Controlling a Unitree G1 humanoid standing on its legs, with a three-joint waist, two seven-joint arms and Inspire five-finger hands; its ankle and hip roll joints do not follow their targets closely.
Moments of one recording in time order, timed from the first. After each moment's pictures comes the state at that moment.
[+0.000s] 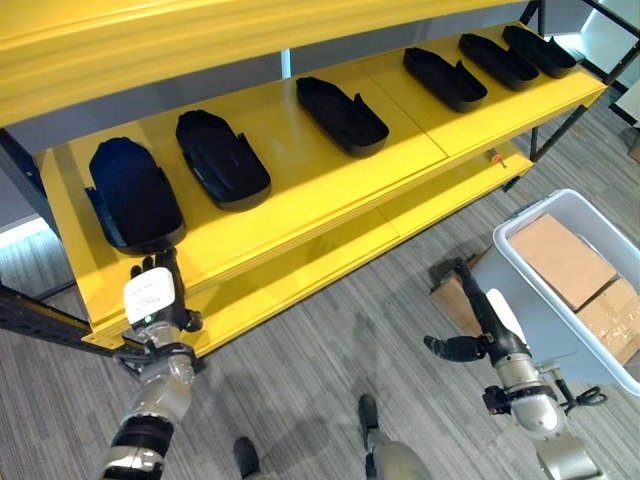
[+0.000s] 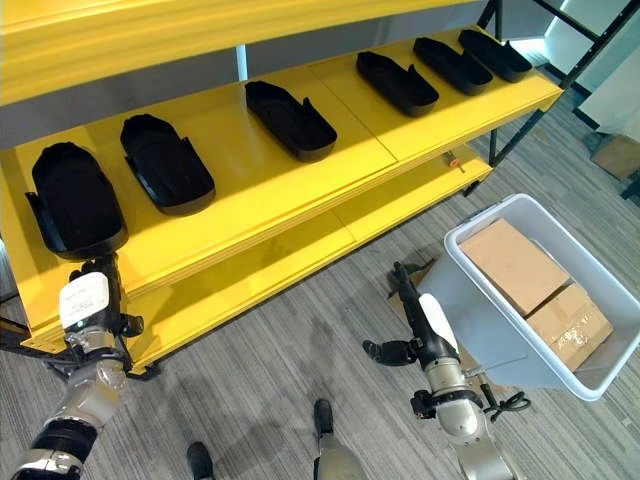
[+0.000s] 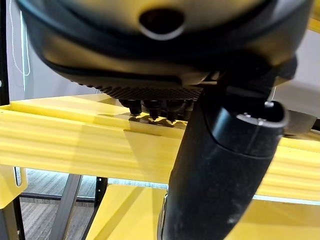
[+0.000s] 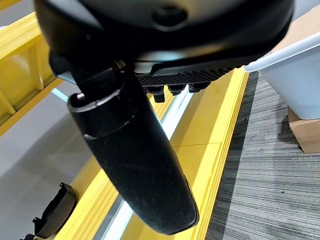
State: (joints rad) left arm -0.24 0.54 -0.08 0.56 0.67 0.19 0.48; right arm 0.15 -0.54 0.14 0.00 -0.13 -0.17 -0.18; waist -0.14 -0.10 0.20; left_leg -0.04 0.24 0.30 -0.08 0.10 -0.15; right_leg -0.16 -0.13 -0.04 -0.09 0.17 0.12
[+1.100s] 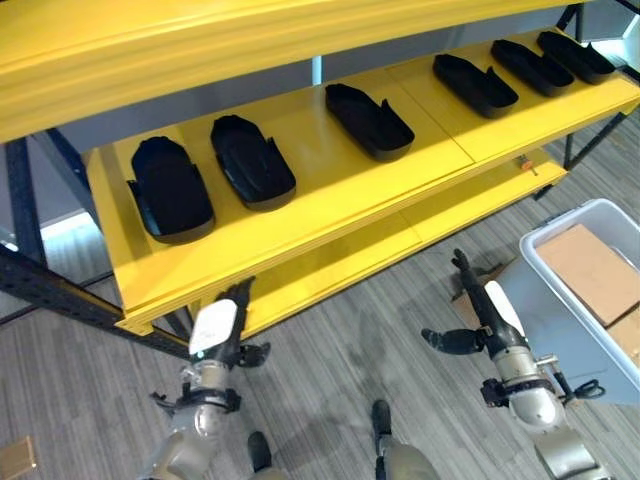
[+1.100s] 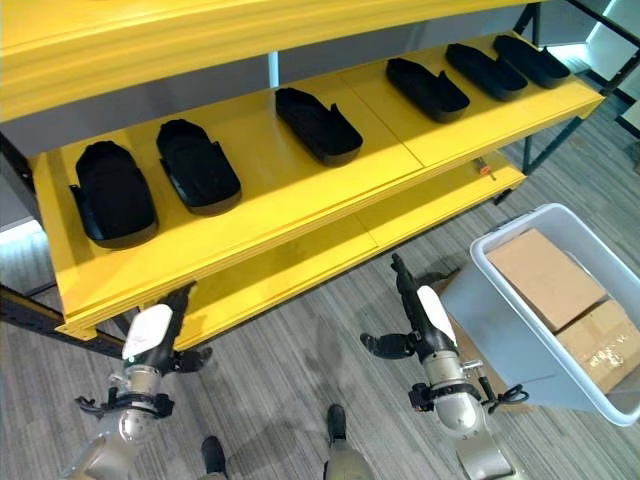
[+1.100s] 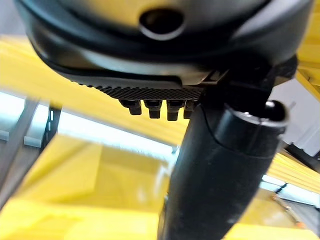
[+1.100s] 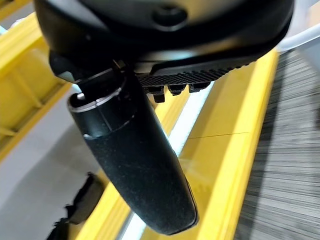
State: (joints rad) left arm 0.11 0.47 -0.21 0.17 0.54 -0.05 0.35; right arm 0.10 -0.54 0.14 0.00 -0.13 -0.19 -0.18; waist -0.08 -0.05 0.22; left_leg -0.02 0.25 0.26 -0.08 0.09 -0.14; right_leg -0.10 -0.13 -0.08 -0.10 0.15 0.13
